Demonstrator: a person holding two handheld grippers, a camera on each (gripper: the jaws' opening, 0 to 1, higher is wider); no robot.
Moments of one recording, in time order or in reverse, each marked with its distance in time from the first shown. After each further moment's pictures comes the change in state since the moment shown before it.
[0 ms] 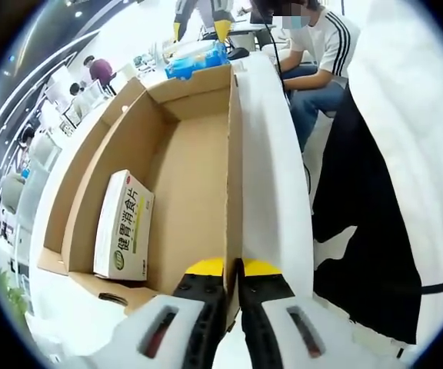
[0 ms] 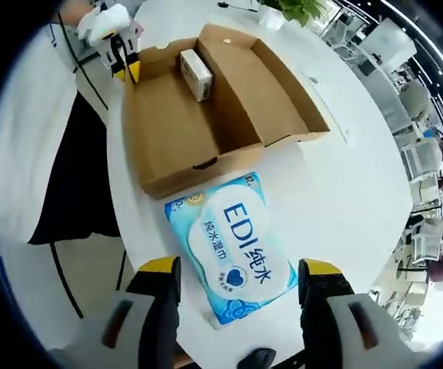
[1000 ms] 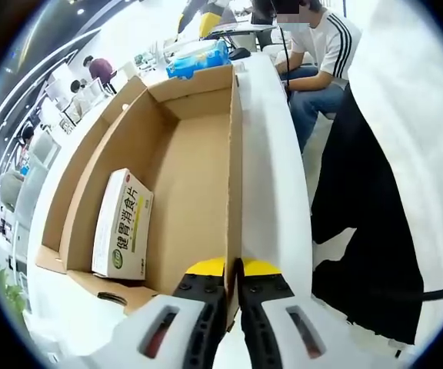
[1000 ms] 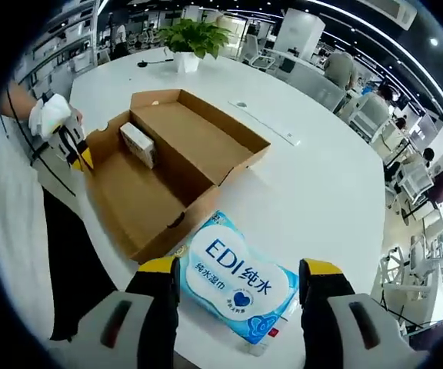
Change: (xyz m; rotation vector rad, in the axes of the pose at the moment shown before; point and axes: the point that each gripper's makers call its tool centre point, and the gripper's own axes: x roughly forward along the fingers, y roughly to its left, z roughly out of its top) left arm 0.001 0.000 0.000 -0.014 0.001 -0.007; right arm -0.017 -0.011 0.020 0.420 -0.242 -0.161
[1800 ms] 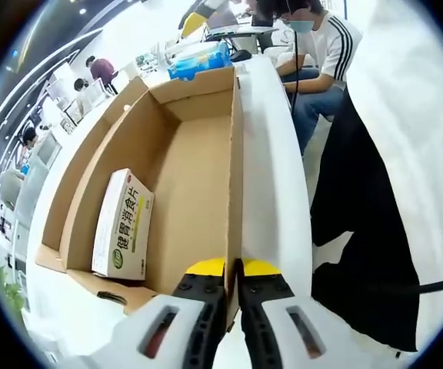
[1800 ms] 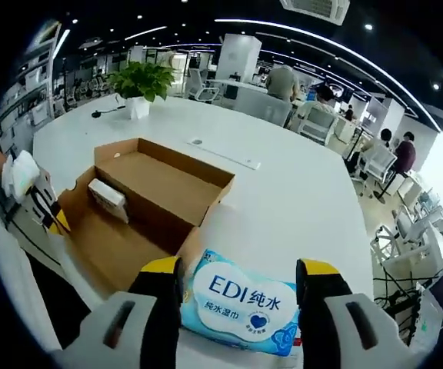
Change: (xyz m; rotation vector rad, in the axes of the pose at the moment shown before) left arm -0.001 0.001 0.002 -0.008 -0.017 0.002; right arm -0.004 -0.008 0.027 0.295 -0.197 -0.208
